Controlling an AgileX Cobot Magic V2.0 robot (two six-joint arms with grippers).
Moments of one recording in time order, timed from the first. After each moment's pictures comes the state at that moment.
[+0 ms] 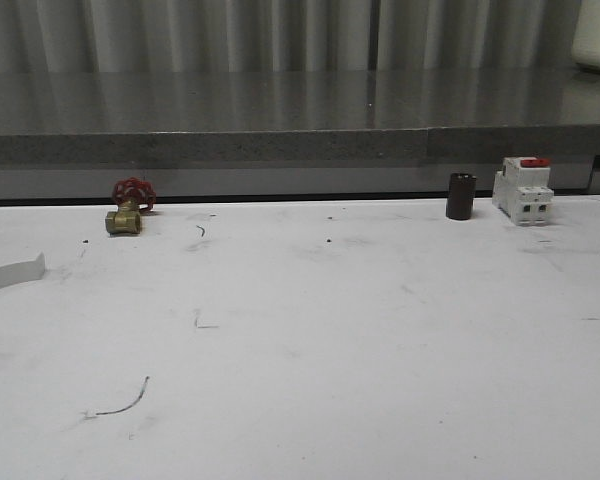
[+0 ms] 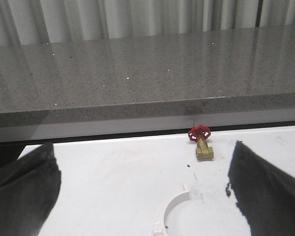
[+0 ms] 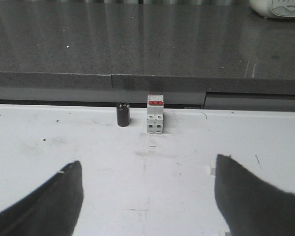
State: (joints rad) left arm 0.00 0.37 -0.42 -0.03 0.25 0.11; right arm -0.04 0.36 -0.50 0.12 0.44 -0.09
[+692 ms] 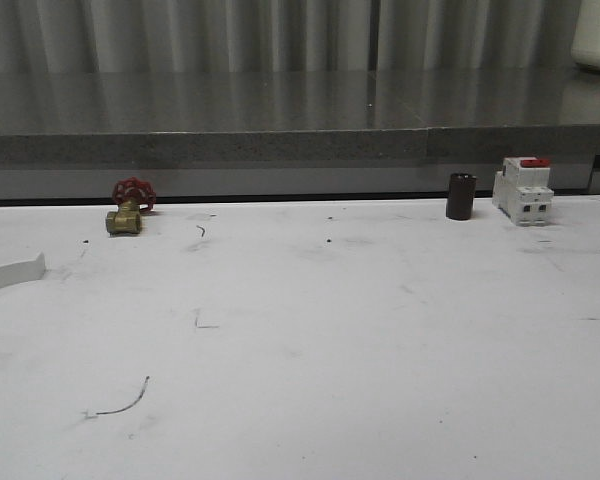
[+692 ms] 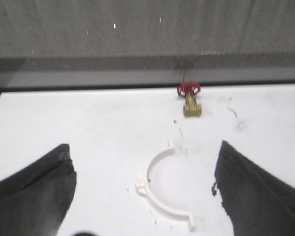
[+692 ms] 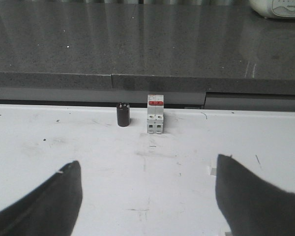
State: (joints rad) left arm 0.00 0.64 -0.57 -0.09 0.46 0.11; right arm -0.04 0.36 -0.50 0.12 0.44 -0.09
